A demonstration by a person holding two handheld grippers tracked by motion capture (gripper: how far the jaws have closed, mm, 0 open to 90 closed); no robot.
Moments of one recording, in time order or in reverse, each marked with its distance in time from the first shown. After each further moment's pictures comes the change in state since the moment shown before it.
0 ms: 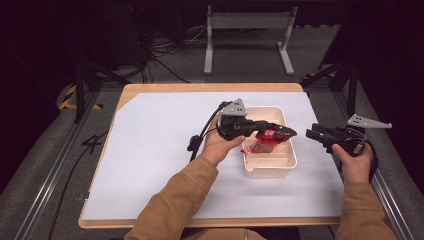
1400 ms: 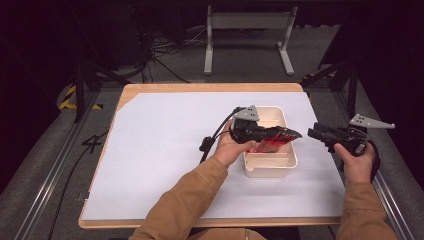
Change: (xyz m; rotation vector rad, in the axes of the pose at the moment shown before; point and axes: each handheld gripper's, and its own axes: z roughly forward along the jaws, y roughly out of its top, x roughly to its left) left arm 0.005 -0.020 0.042 0.027 -0.101 -0.023; right arm -0.003 0.000 -0.004 -0.017 0.001 0.005
